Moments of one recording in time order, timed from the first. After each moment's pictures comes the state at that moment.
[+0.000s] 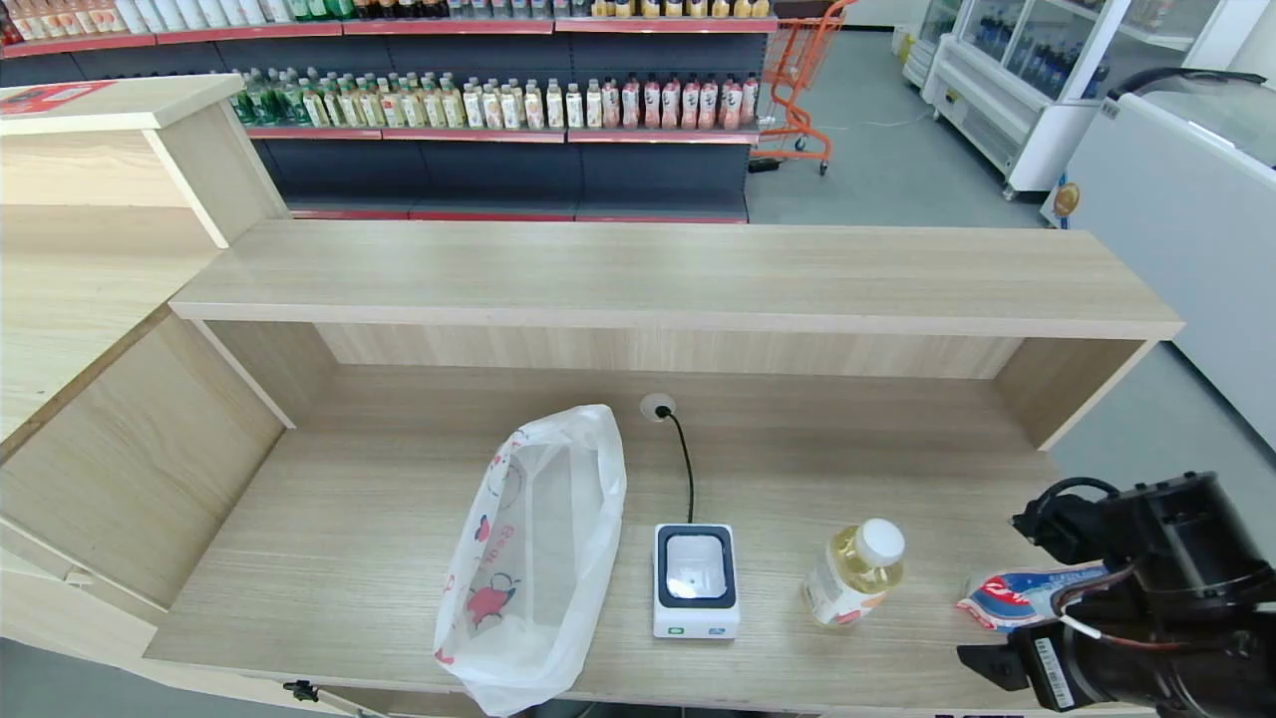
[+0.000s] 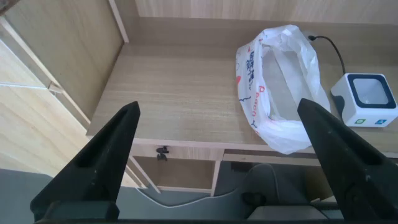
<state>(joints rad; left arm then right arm) 0.00 0.00 0.00 0.00 0.00 0.01 0.31 1.49 -0.43 -0.16 -0.19 0.06</state>
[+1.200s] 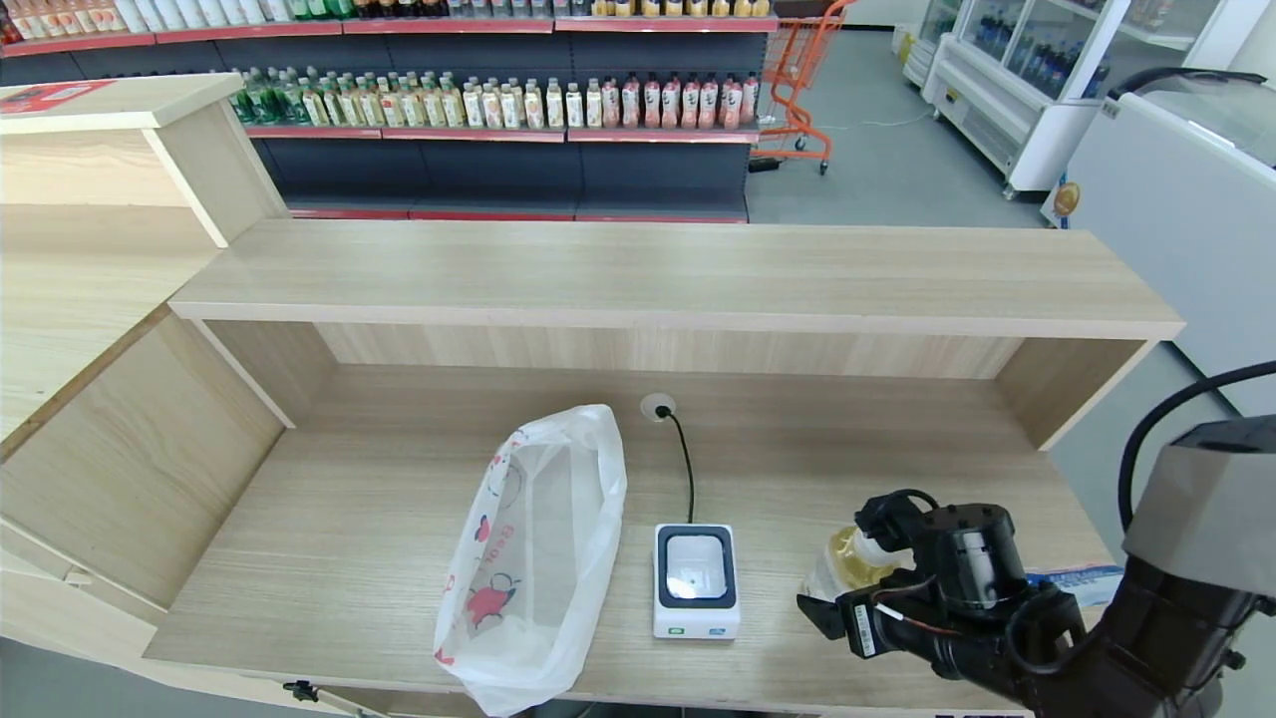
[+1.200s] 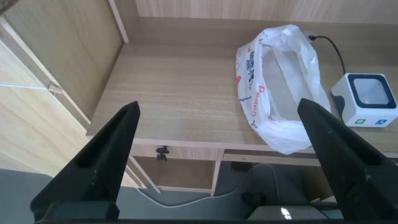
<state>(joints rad) 0.00 0.00 0.00 0.00 0.00 0.01 0.45 2.08 -0.37 -1.07 -0.10 0.08</state>
